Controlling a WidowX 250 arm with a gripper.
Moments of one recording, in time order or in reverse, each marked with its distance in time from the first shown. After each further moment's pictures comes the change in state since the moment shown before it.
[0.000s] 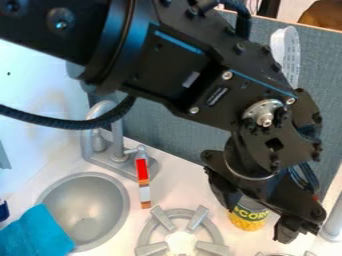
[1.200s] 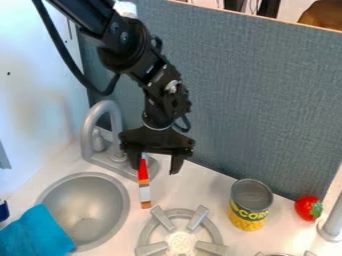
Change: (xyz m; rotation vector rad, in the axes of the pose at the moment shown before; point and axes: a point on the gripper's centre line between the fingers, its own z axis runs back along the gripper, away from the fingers) arm 0.017 0.195 -0.104 0.322 0.147 0.605
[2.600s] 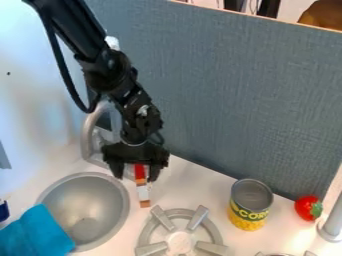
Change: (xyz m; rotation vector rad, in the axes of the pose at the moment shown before) arm 0.013 0.033 -0.059 0.001 -0.016 0.016
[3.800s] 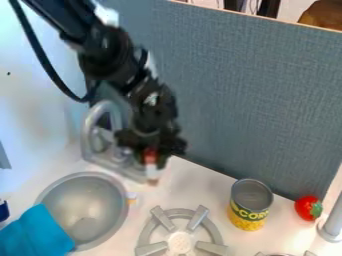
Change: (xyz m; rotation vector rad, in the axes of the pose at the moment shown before) arm -0.002 -0.038 0.066 -0.106 -0.152 -0.142
